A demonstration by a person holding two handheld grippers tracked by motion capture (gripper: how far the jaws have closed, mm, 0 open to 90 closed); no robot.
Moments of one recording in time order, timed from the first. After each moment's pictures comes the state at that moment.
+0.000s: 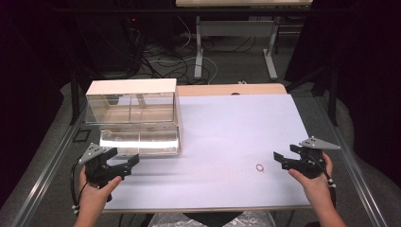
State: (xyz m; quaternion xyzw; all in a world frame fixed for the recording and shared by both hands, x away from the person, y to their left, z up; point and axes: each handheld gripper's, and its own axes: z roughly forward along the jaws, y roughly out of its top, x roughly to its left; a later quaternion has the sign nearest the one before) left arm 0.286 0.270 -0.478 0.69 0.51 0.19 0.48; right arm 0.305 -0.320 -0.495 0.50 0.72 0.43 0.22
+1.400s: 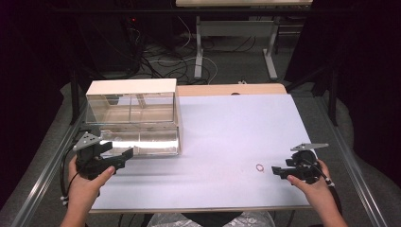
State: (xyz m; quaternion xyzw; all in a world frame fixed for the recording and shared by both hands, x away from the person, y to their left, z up) left arm 0.288 0.271 -0.432 0.73 0.50 0.19 0.43; right arm 0.298 -0.310 -0.499 0.52 0.78 0.32 0.12
